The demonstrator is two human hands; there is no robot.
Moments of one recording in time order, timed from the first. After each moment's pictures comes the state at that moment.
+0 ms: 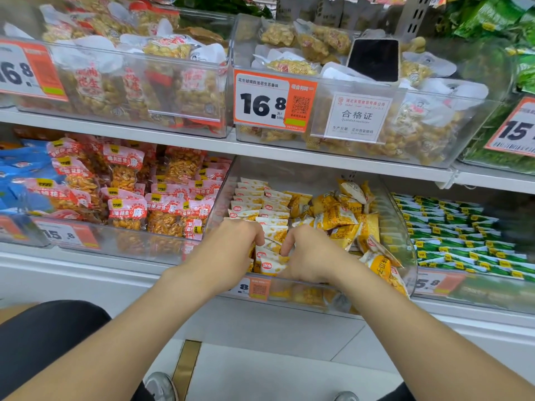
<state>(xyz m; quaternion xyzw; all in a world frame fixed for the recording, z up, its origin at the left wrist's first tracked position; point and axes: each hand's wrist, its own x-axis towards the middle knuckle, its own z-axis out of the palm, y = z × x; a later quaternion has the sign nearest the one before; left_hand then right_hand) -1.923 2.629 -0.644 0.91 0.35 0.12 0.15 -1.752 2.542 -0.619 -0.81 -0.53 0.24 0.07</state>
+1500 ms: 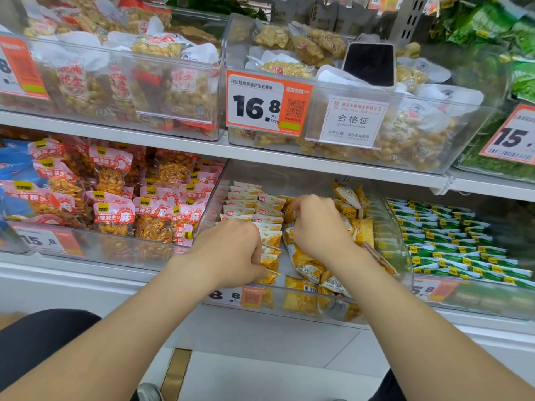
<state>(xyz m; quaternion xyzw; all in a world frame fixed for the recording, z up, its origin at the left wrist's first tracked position) -1.904 2.629 -0.616 0.93 0.34 0.01 0.12 -1.731 2.562 -0.604 -0.83 -0.52 0.03 0.17</state>
